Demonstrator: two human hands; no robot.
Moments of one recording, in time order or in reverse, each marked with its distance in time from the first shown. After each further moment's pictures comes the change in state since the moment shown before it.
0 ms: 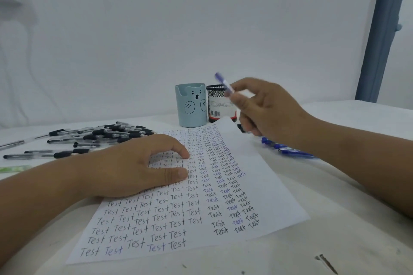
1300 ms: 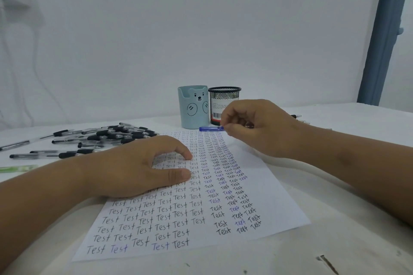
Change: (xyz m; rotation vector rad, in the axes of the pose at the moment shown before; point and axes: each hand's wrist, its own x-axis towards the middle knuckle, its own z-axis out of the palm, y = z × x) left_hand -0.002 0.003 0.000 0.001 -0.006 -0.012; right_hand -0.009 -0.006 0.010 -0.272 -0.164 -0.053
